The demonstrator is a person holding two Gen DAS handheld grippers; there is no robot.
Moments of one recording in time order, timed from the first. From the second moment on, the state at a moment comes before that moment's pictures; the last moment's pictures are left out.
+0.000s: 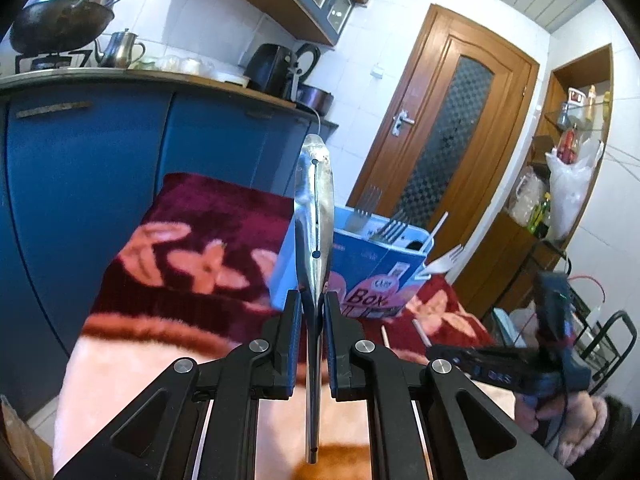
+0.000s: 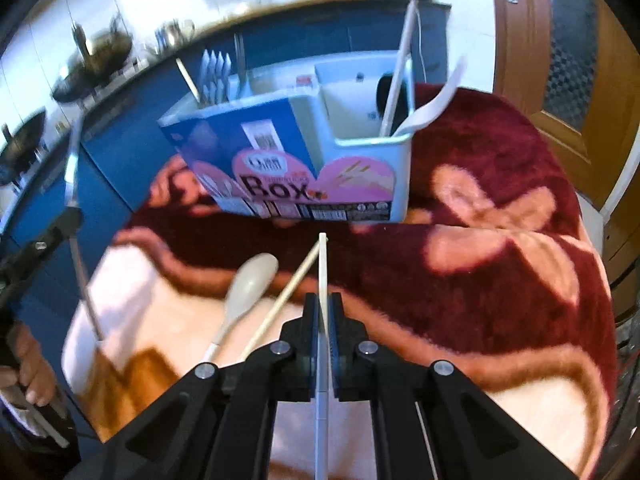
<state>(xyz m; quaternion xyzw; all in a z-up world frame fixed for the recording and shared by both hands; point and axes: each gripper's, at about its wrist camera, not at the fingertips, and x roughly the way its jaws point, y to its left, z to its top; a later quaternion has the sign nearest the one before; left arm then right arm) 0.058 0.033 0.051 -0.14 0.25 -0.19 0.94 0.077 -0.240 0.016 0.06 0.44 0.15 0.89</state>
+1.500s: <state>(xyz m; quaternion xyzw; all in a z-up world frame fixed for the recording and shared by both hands) 0.138 -0.007 0.117 -0.15 0.10 -0.15 0.97 0.024 -0.284 0.061 0.13 0.20 0.11 0.97</state>
